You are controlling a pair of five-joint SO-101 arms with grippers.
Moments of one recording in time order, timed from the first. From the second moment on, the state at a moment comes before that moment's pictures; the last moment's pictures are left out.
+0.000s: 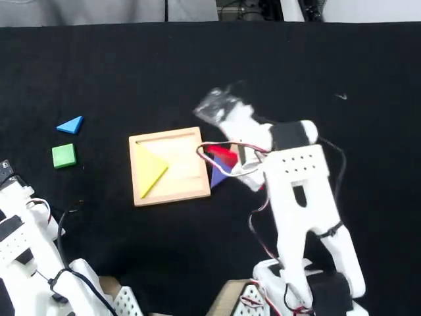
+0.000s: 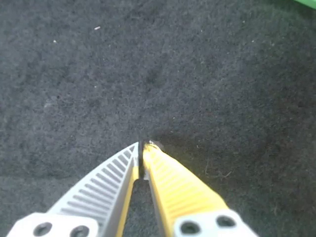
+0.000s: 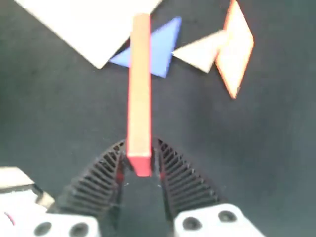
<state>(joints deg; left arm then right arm) -48.6 -45.1 73.5 51.6 -8.3 -13.8 -22.5 24.2 85.4 46.9</state>
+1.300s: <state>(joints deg) -53.2 -45.1 74.5 51.7 -14.8 -33.9 21.5 2.2 75.8 67.6</state>
